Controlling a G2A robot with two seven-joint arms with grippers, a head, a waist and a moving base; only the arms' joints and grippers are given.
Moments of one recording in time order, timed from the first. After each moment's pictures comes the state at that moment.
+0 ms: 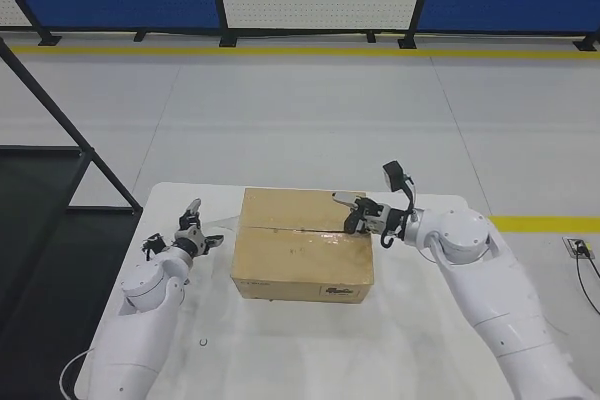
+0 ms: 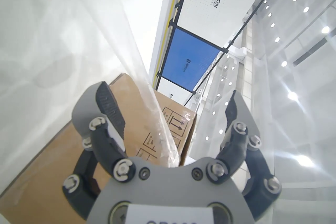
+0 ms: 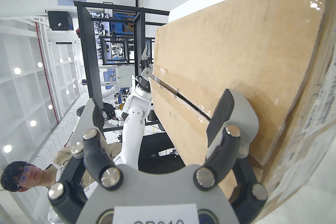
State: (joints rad) left arm 0.77 -1.31 -1.45 -1.04 -0.53 0.25 -0.16; right arm -0.47 -1.28 1.12 -1.01 0.16 0.01 0.92
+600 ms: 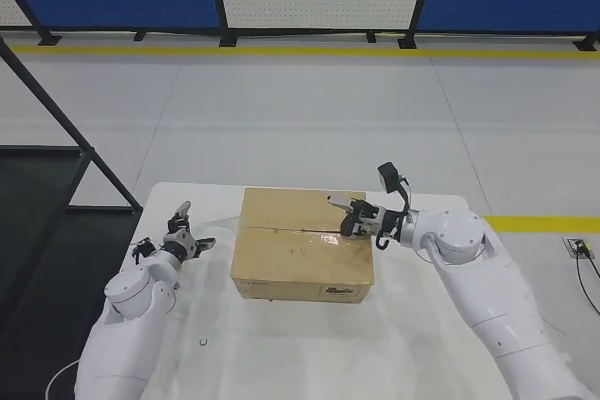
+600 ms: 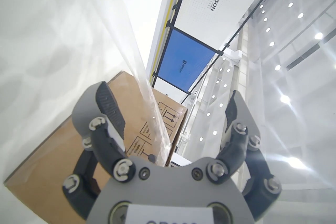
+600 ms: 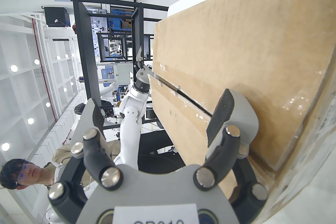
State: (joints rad) left arm 0.80 -1.29 -1.49 -1.11 -0.54 0.32 -0.18; right arm -0.47 -1.28 1.10 -1.02 0.16 0.02 0.92
